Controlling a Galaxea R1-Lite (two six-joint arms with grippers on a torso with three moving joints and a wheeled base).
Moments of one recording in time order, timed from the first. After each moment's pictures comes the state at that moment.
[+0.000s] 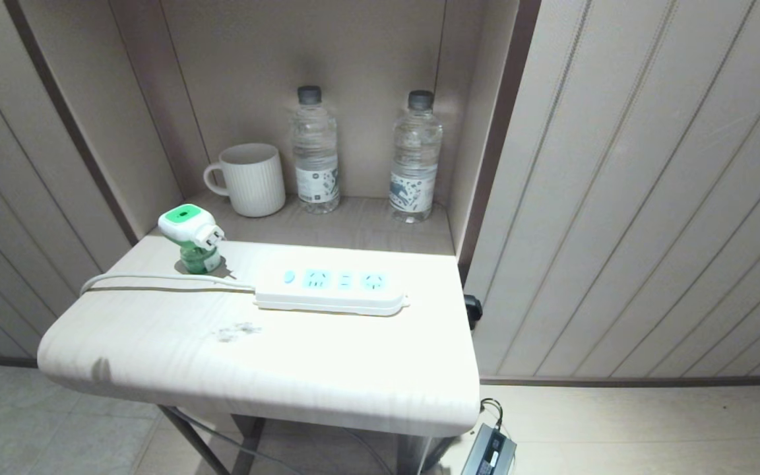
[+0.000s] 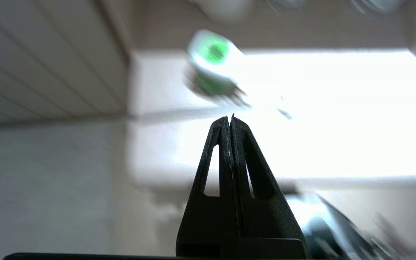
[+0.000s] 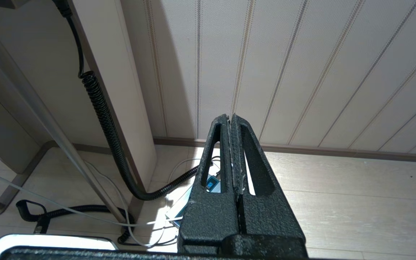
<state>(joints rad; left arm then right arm) -0.52 1.27 -1.82 1.01 0.31 -0.13 0.01 0.00 -0.02 0.06 0.00 0.00</state>
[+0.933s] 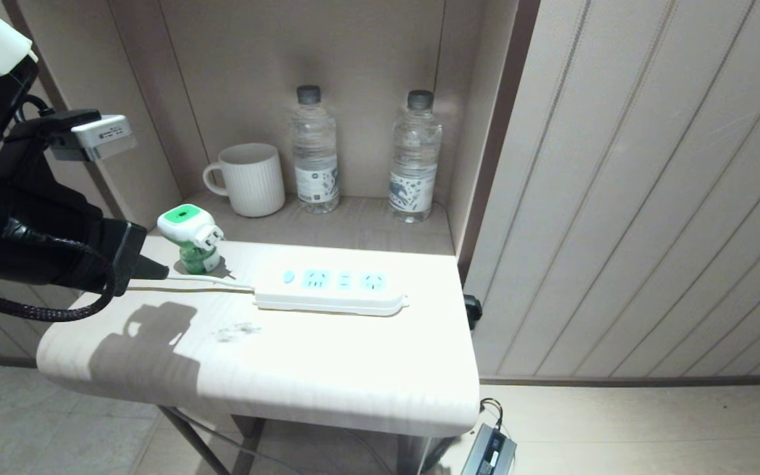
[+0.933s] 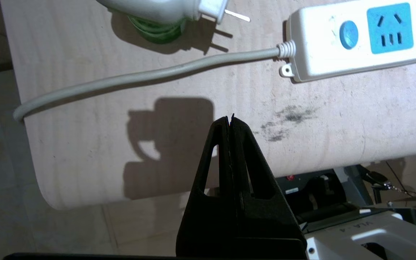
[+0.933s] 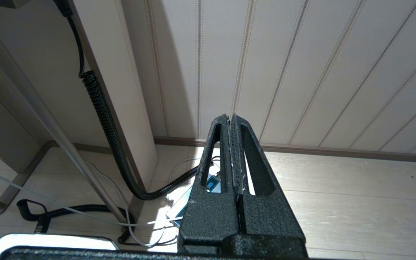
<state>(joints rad) -0.42 1.46 -1.50 0.83 0.06 -0.09 0.01 0.00 -0.02 0.06 0.00 0.00</state>
